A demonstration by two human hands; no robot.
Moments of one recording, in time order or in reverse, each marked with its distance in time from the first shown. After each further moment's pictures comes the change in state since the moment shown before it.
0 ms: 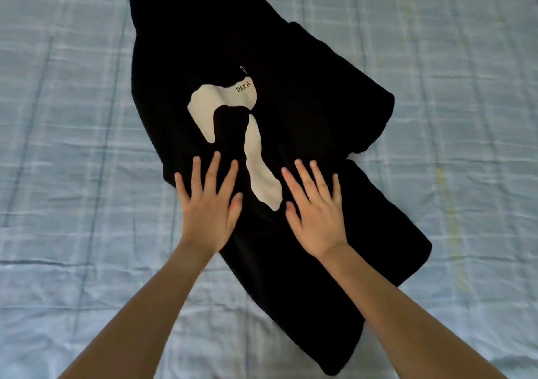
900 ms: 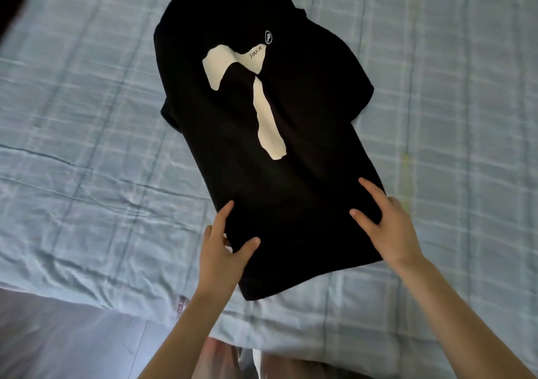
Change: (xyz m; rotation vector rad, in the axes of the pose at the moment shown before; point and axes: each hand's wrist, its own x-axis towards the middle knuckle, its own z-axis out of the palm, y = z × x) left_hand -0.165 0.179 -0.036 -1.006 0.005 -0.734; right_hand -0.123 0.172 -0.082 0.482 -0.108 0.236
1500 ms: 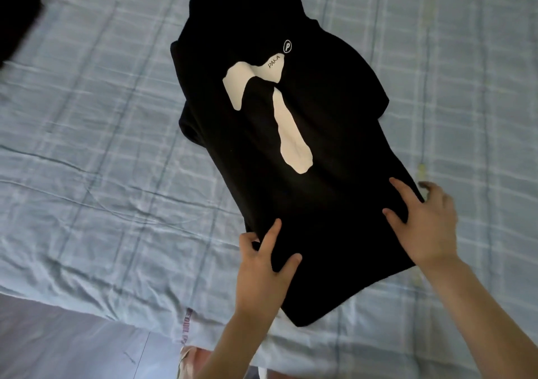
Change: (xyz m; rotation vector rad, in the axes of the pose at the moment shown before) left_hand -0.010 0.000 0.041 0.233 -0.091 0.105; right_hand 0.026 0.007 -0.012 -0.417 0.152 0.027
